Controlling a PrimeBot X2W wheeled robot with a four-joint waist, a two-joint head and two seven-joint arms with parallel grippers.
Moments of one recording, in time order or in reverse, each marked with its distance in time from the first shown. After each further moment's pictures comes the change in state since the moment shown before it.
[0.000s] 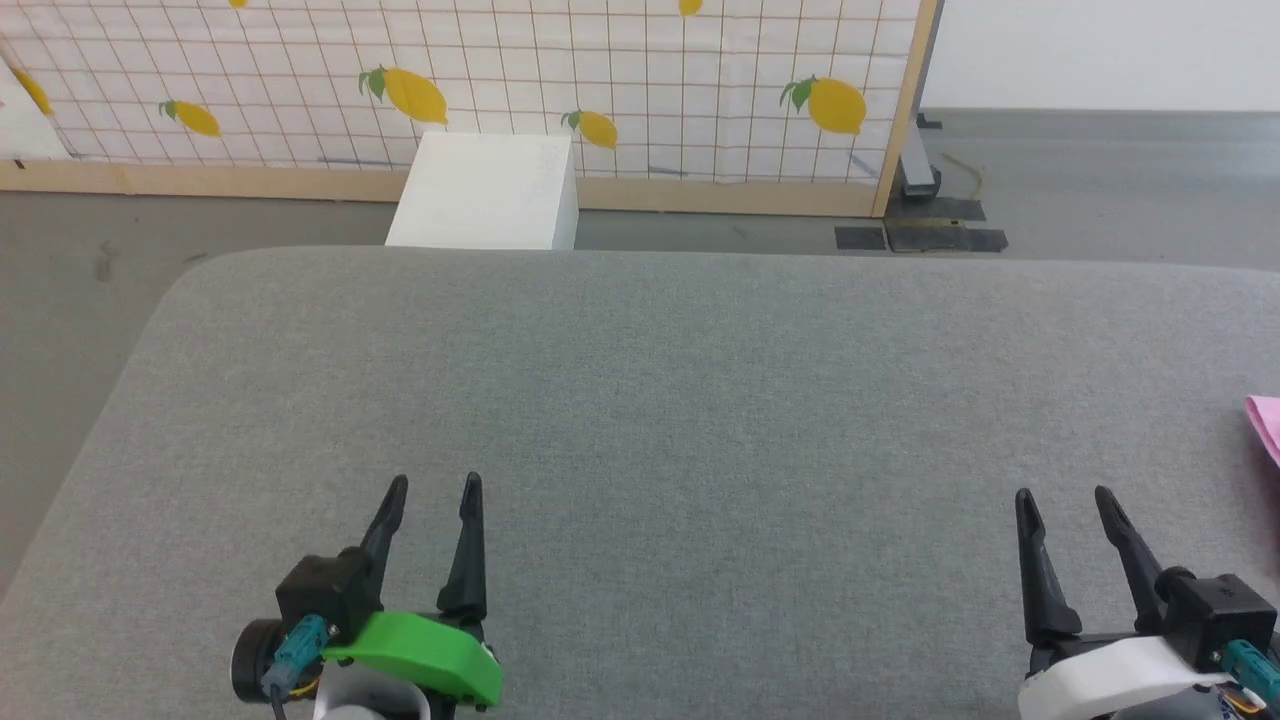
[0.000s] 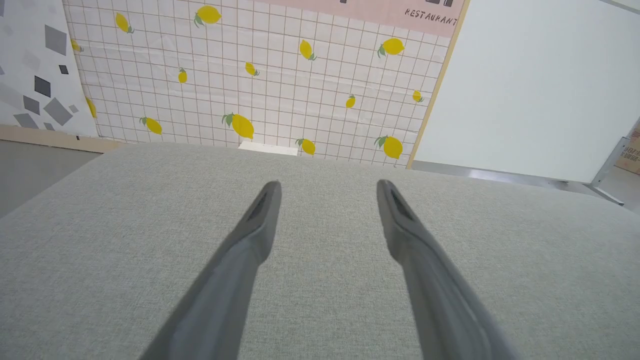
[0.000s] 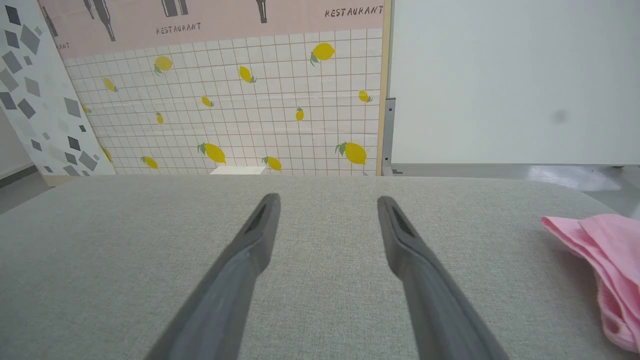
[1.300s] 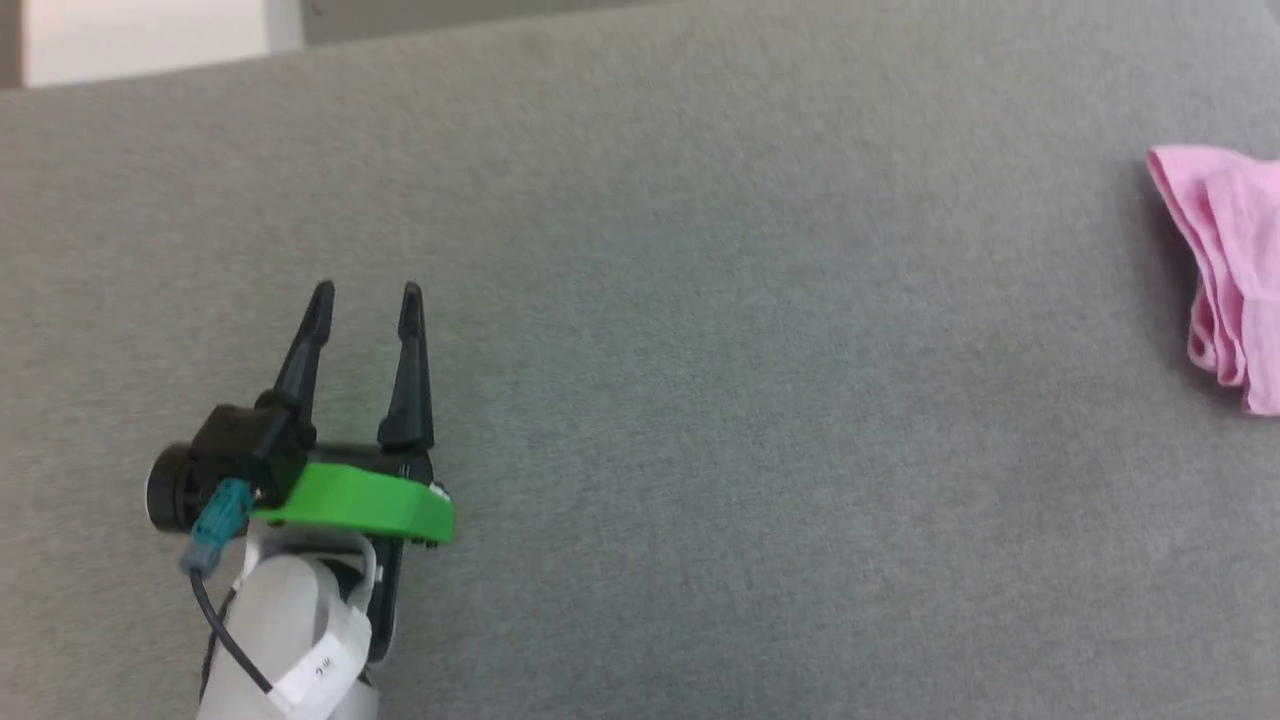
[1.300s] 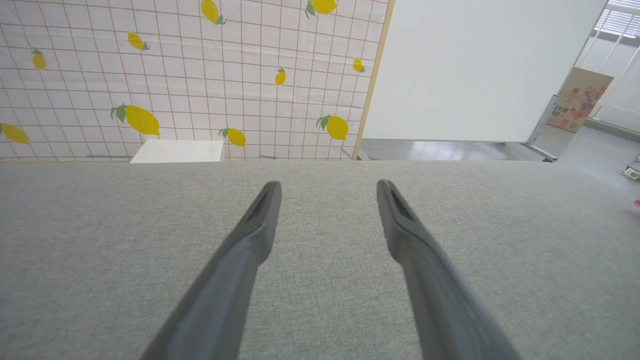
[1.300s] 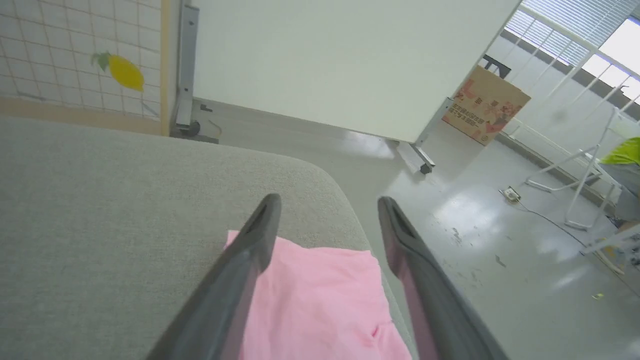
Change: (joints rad) left arm -0.213 0.031 0.064 -0.106 0.056 -0.022 0.004; right arm -0.705 -0.352 -0.164 0.499 -0.171 0.000 0.069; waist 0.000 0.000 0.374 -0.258
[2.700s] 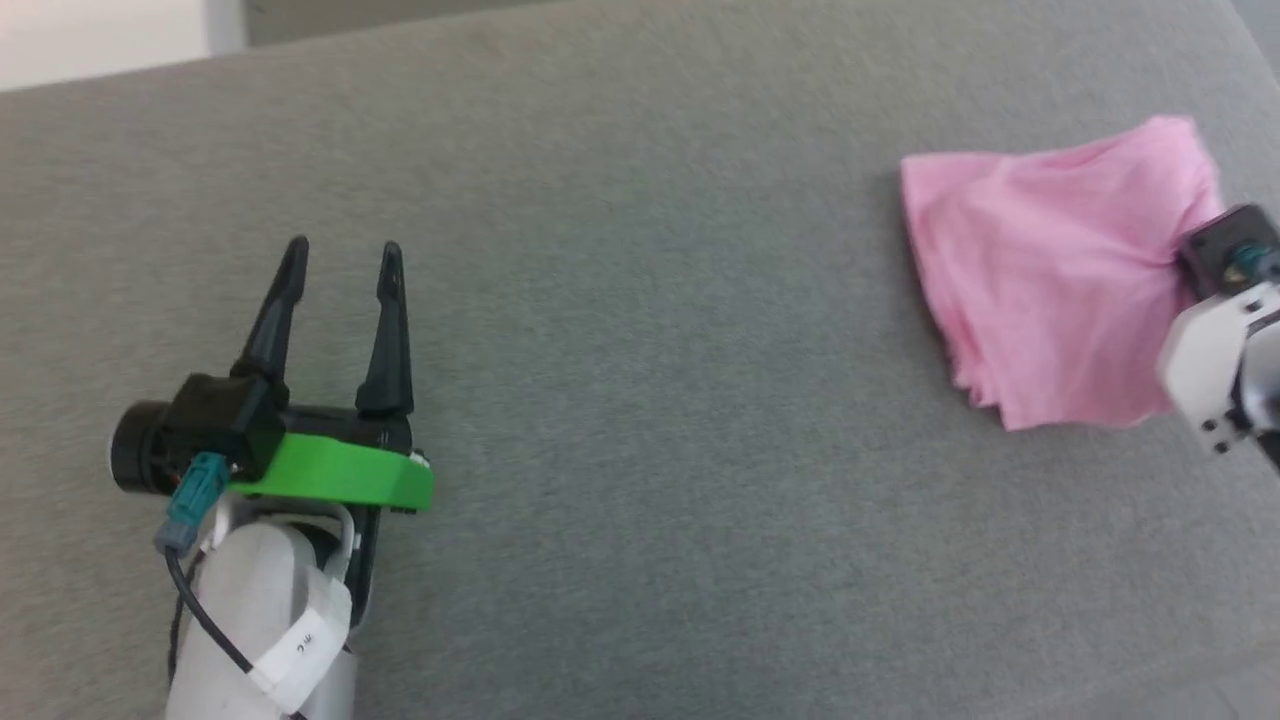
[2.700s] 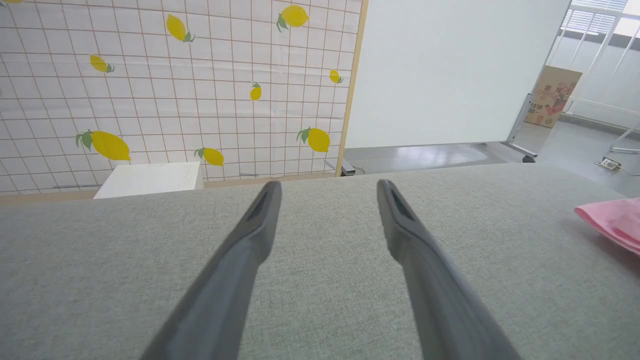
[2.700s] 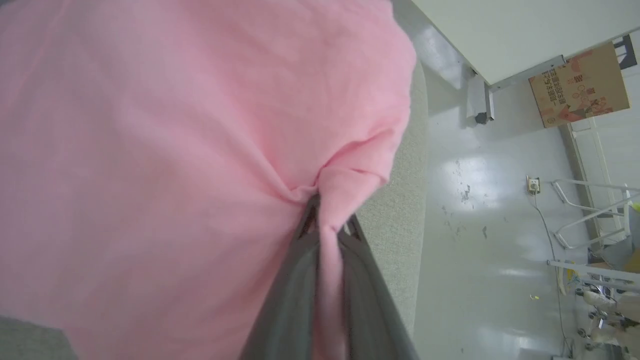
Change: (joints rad) left arm -0.039 0.019 0.024 -0.025 0.045 -0.022 -0.004; right arm 0.075 -0.157 0.498 -0.217 0.076 0.000 0.477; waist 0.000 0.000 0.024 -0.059
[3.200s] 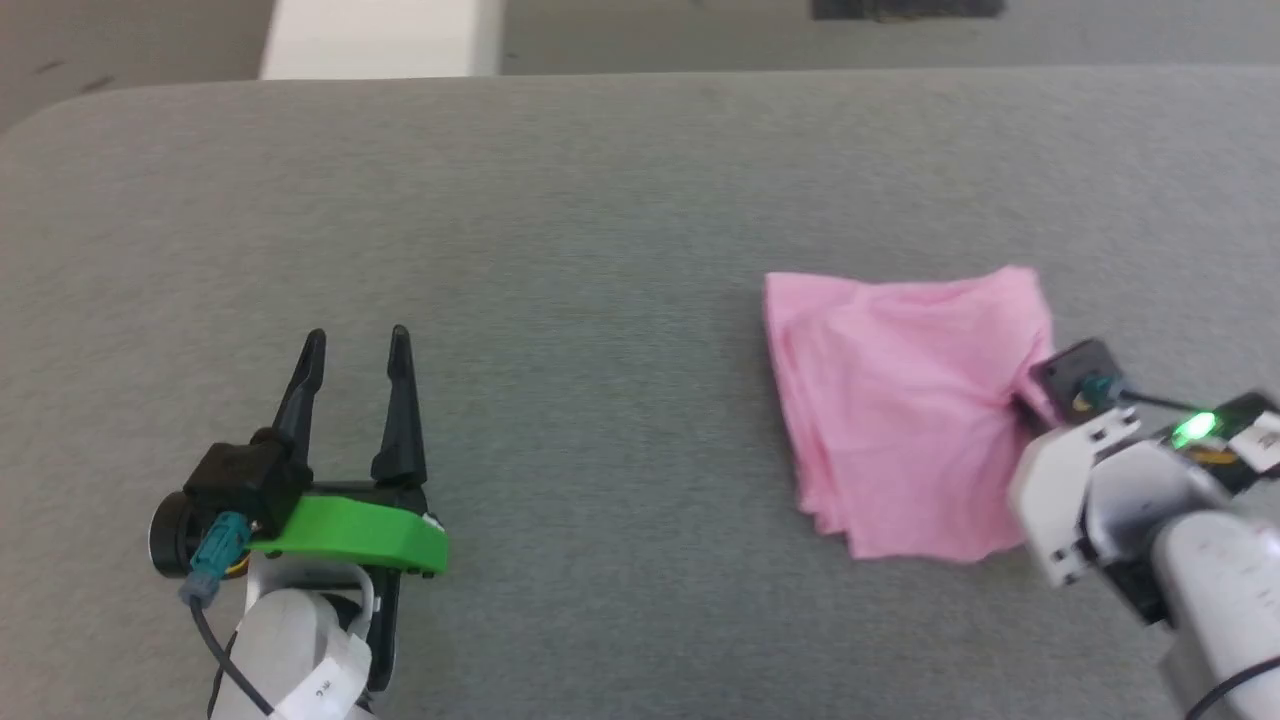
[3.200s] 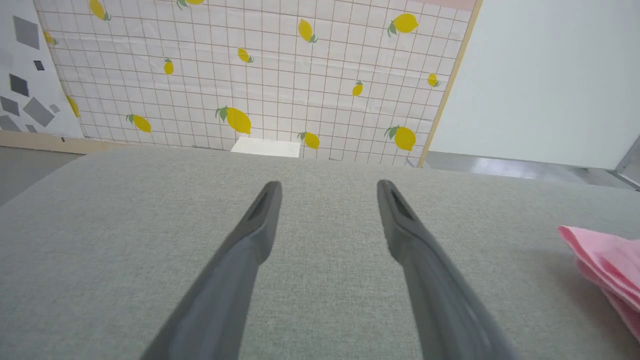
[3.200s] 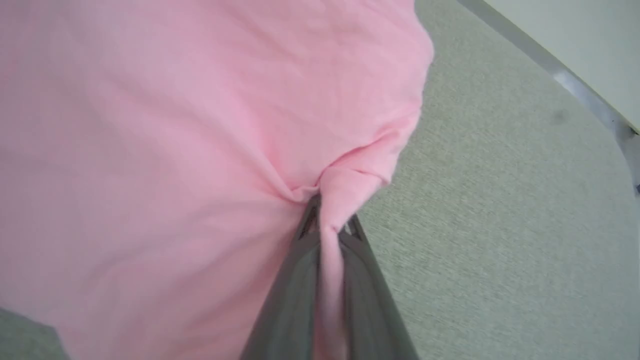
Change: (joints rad) left arm 0.095 -0.050 0.026 0.051 -0.044 0.020 0.000; right arm 0.251 0.225 -0.042 -0.203 0.012 0.000 0.134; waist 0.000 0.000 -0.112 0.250
